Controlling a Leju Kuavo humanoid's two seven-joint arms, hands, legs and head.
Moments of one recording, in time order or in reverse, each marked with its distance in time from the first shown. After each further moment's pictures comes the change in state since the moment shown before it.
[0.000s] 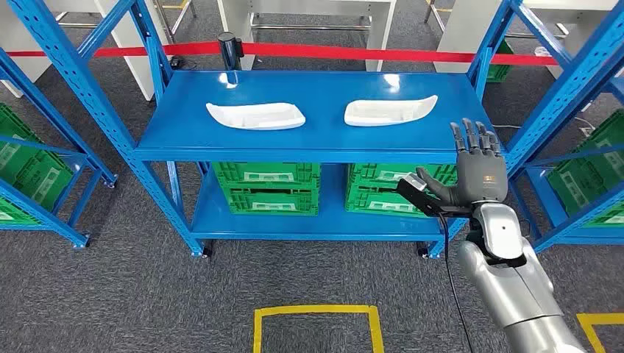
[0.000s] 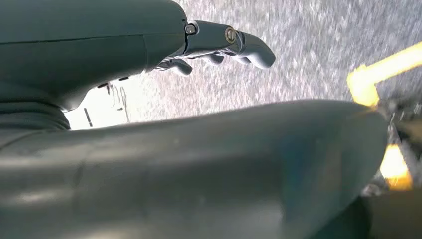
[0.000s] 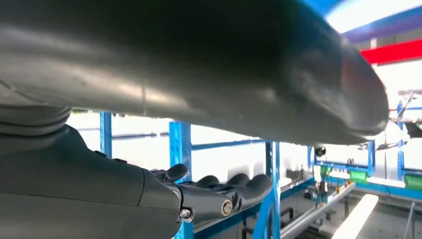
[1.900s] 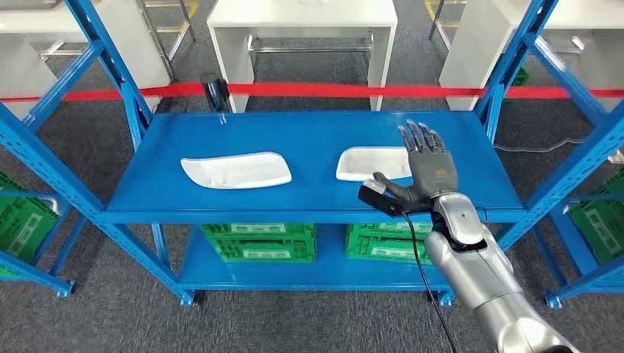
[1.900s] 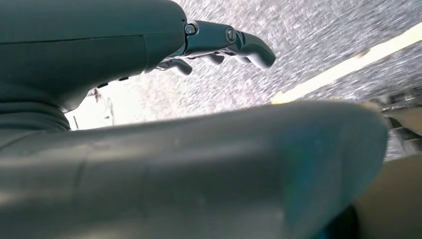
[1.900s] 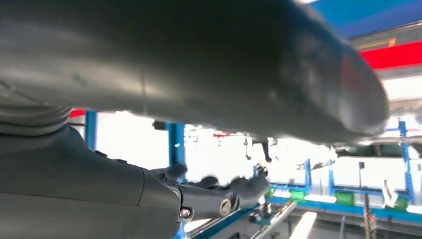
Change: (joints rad) left arm -0.005 -0.013 0.000 0.001 -0.028 0.013 0.002; right arm -0.110 0.127 0.128 0.198 -0.090 0.003 -0.130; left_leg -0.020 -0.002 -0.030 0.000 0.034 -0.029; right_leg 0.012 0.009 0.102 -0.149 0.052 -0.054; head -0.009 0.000
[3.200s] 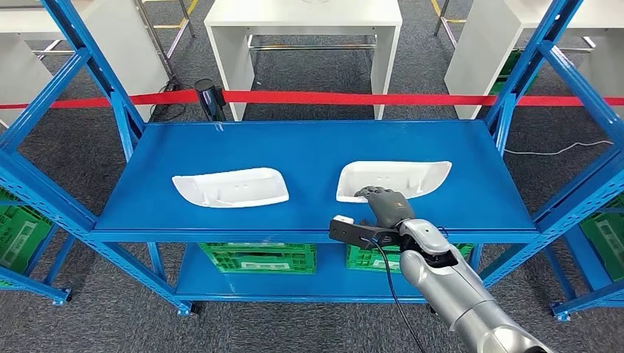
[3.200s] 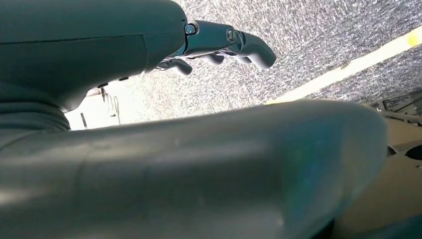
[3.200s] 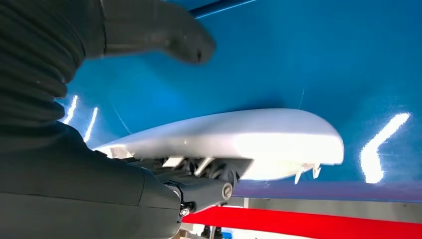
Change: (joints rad) left arm -0.013 -0.002 0.000 -0.002 0.006 -0.008 0.012; right arm 0.025 0.038 0.189 0.087 -0.282 0.291 -0.015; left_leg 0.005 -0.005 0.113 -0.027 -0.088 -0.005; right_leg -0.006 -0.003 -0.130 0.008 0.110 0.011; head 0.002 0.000
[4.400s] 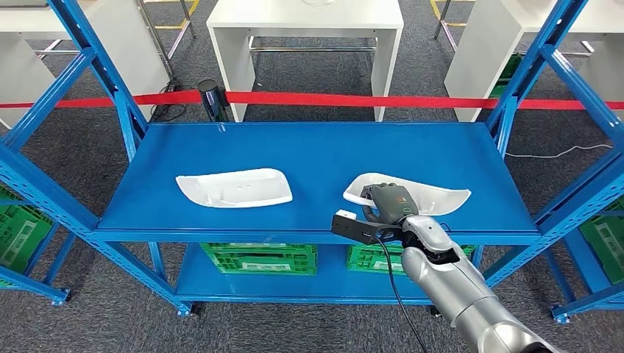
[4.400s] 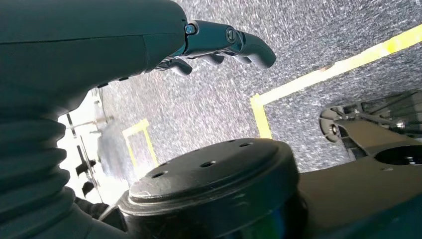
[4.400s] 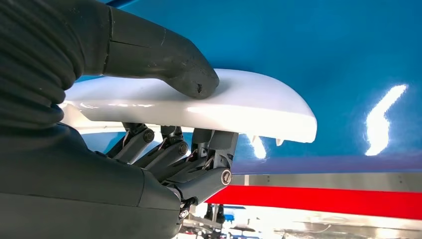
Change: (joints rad) left arm 0.001 -0.001 0.021 0.000 0.046 0.025 -0.035; right arm -0.018 -0.002 -0.008 0.025 -0.007 -0.056 -0.022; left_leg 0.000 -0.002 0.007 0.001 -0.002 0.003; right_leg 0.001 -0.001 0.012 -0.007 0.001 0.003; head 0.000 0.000
